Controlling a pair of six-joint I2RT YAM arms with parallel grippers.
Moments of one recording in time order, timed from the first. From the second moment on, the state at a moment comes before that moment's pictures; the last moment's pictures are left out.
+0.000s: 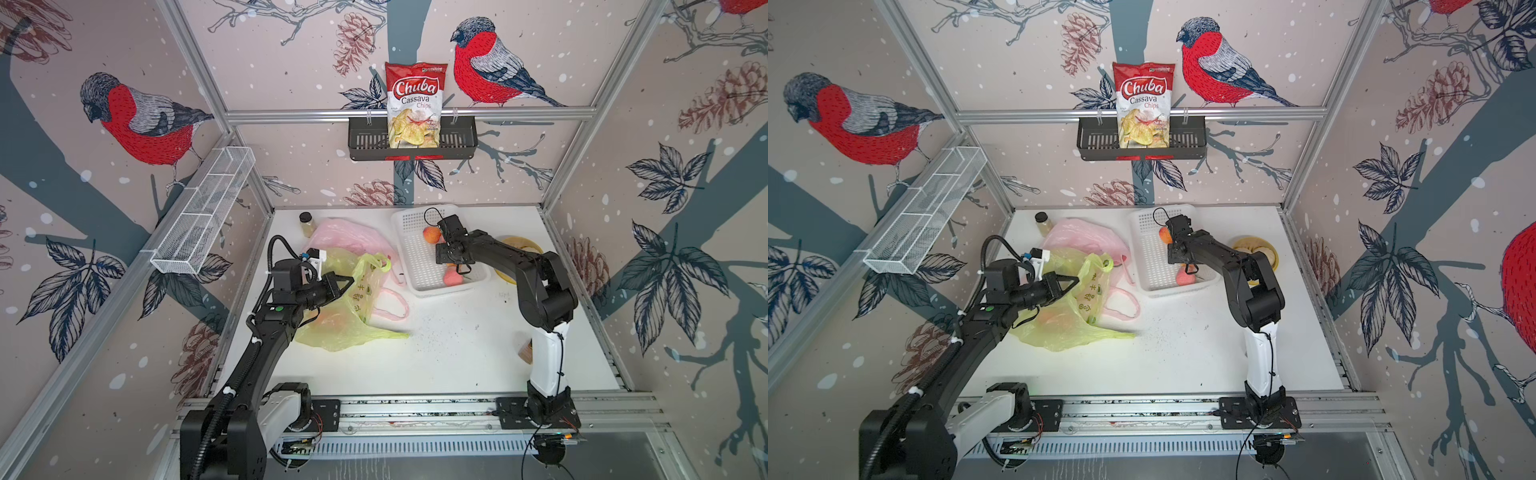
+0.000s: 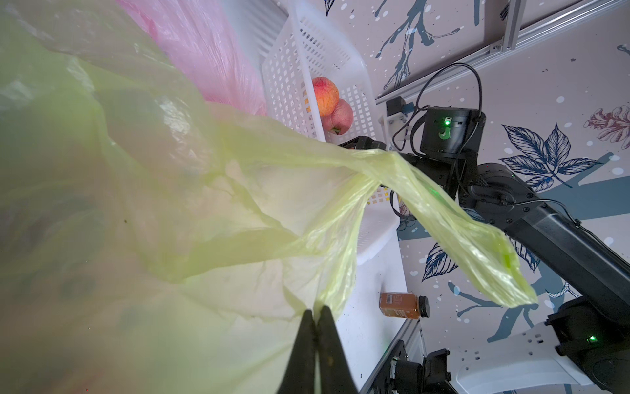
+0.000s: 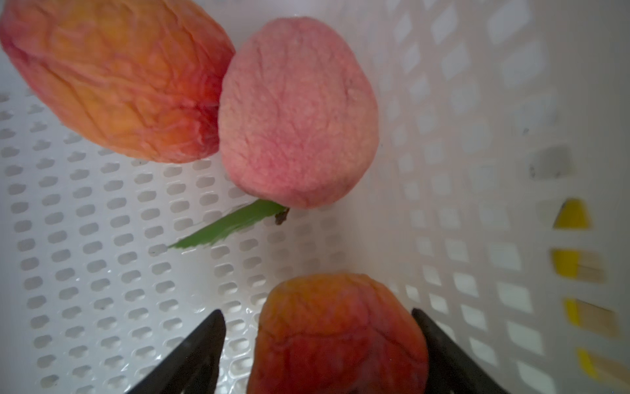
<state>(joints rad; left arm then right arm) -0.02 1.03 0.62 -0.19 0.79 -0.61 0.50 2.08 1.52 -0.55 0.28 0.37</state>
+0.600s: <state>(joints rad) -0.02 1.03 0.63 -0.18 0.81 -0.61 0.63 1.70 1.28 -0.43 0.17 0.39</state>
